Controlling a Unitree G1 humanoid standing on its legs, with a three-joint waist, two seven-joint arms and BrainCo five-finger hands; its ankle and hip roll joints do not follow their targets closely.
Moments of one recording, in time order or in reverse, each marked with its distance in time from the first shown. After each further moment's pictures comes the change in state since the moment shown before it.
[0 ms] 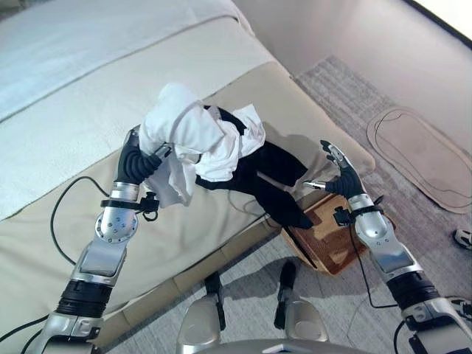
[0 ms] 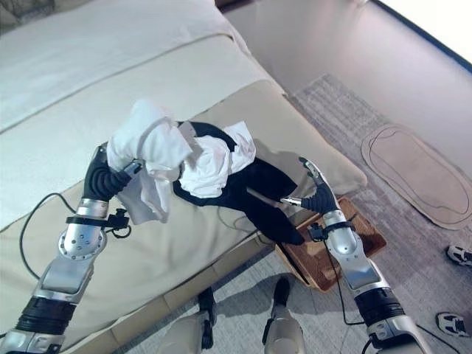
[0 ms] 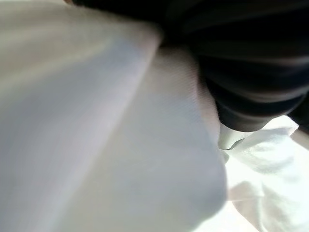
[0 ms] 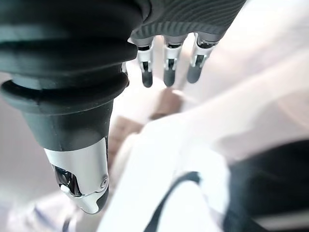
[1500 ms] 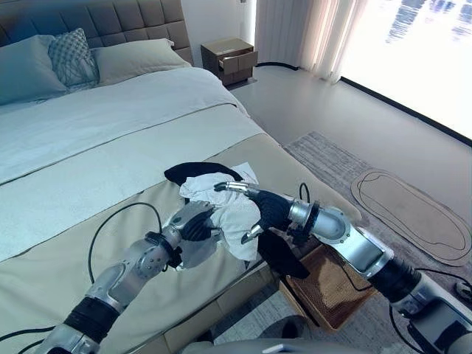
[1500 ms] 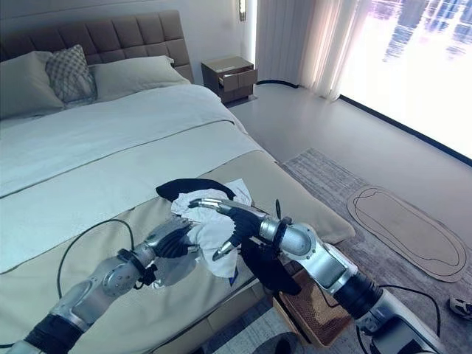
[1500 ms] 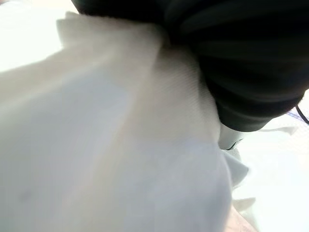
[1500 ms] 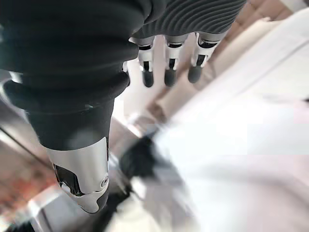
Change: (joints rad) left arm 0.110 0.088 -0.215 0.130 0.646 0.005 -0.180; right arm -0.106 -0.043 0.347 -0.308 -0.040 0.086 0.465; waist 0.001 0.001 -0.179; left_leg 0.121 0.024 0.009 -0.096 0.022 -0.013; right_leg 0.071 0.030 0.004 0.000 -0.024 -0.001
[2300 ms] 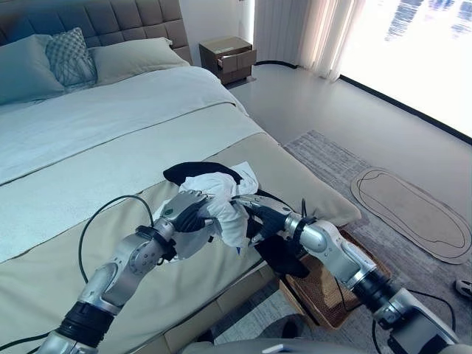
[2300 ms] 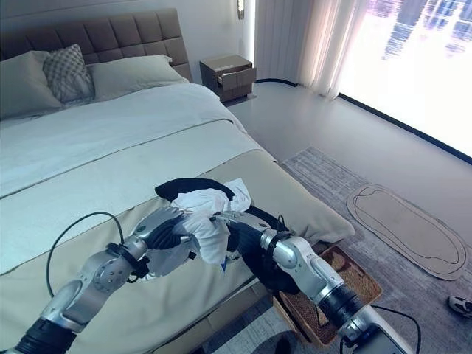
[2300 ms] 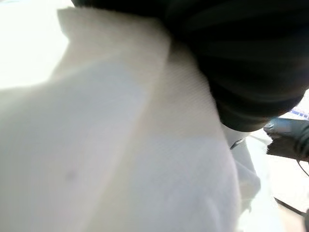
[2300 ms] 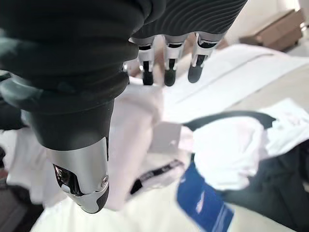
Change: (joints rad) left arm 0.024 -0.068 0.079 -0.117 0.060 0.094 -0.040; right arm 0.066 0.228 -0.052 0.265 -0.425 0.025 -0.198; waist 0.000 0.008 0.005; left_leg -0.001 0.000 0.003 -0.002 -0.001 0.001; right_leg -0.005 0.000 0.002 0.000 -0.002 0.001
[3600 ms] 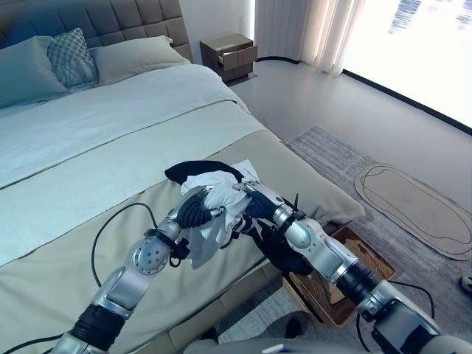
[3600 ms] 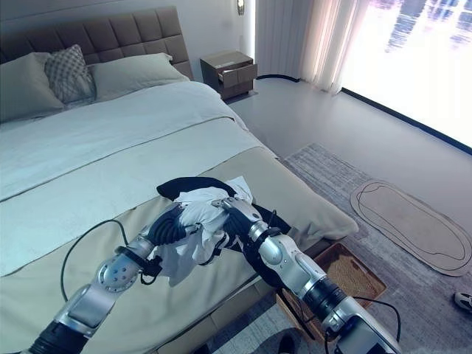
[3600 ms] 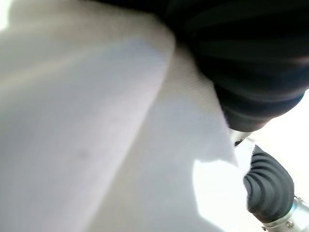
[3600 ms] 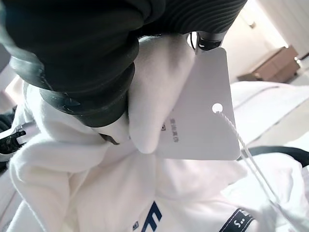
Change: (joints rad) left arm 0.002 -0.031 -0.055 -0.002 -0.400 0.055 0.062; right arm -0.083 0.067 0.062 0.067 0.058 0.009 -0.237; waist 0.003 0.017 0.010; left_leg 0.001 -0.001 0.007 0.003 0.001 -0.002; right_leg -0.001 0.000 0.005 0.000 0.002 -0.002
